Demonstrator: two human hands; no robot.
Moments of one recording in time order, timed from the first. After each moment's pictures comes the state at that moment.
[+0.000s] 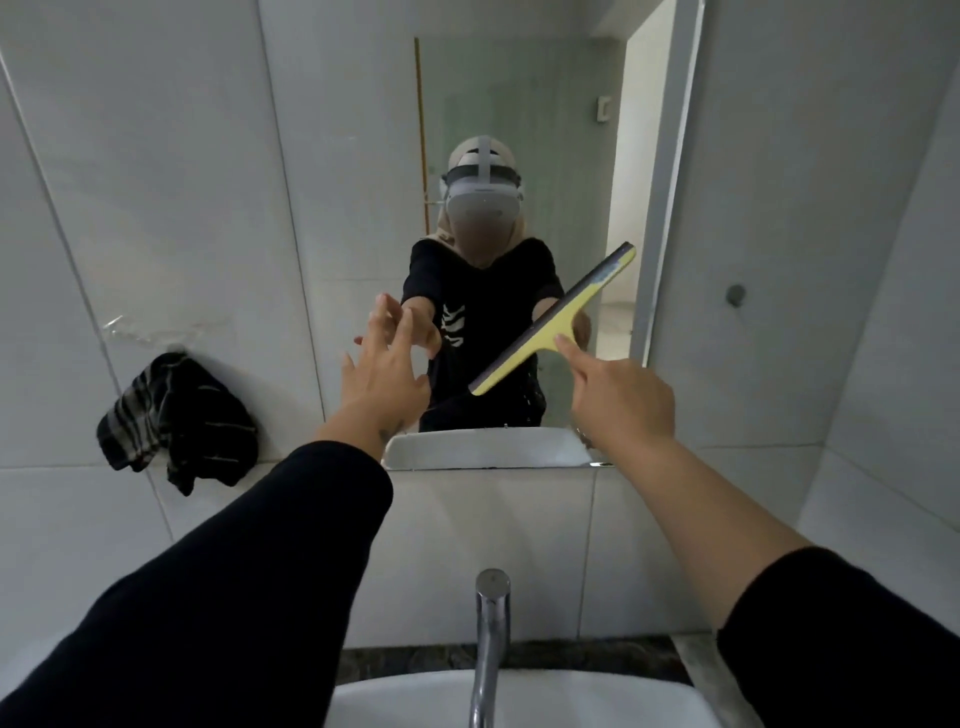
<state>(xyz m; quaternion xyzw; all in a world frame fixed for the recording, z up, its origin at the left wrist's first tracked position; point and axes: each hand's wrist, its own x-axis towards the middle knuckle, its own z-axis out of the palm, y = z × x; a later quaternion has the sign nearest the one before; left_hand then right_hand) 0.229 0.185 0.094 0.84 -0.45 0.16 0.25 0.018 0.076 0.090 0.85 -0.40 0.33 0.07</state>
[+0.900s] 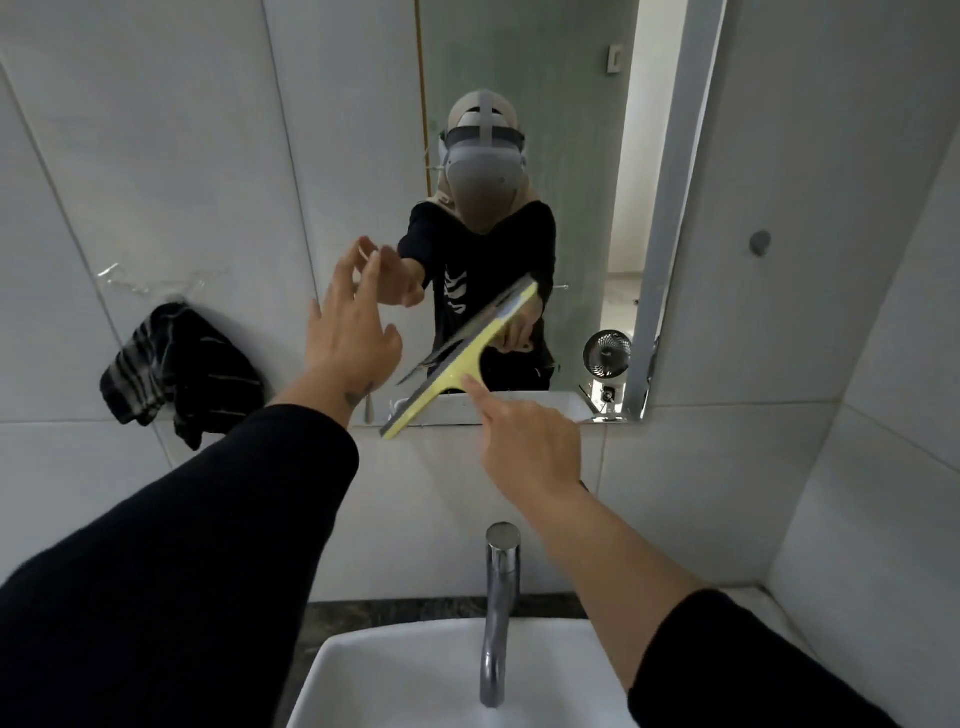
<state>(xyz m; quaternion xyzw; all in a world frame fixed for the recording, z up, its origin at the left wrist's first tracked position) 0.253 0.211 0.086 0.83 -0.43 0.22 0.28 0.073 0.151 0.015 0.90 -0.33 0.29 0.03</state>
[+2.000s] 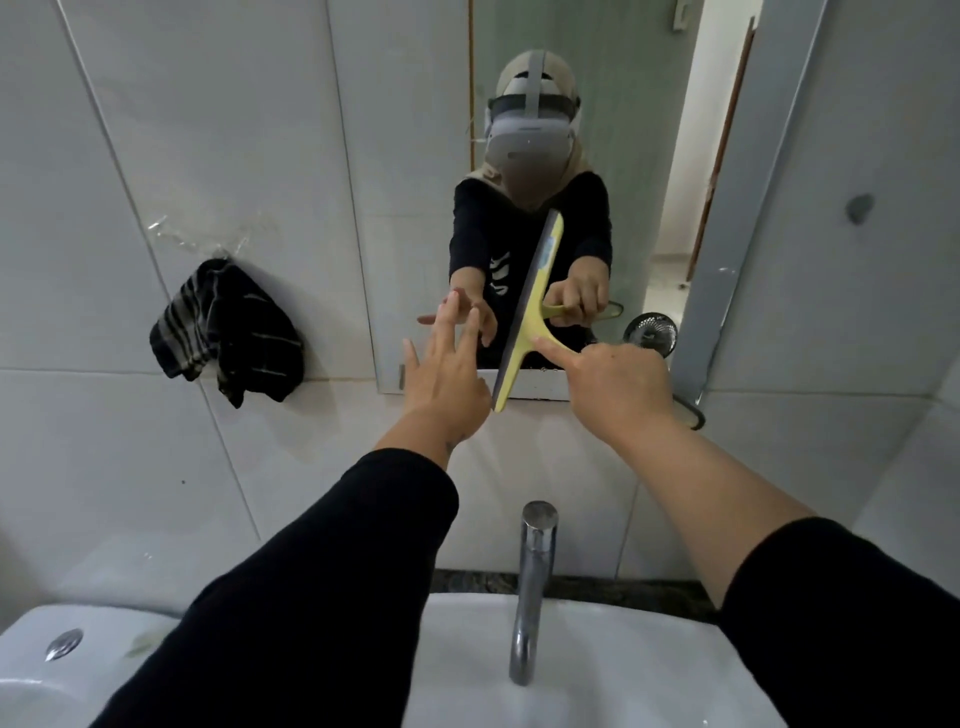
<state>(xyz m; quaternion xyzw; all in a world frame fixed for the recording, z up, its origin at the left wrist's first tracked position) 0.213 0.195 0.011 0.86 -0.46 0.15 0.17 0.066 0.101 0.032 0.91 -0.30 0.18 0.22</state>
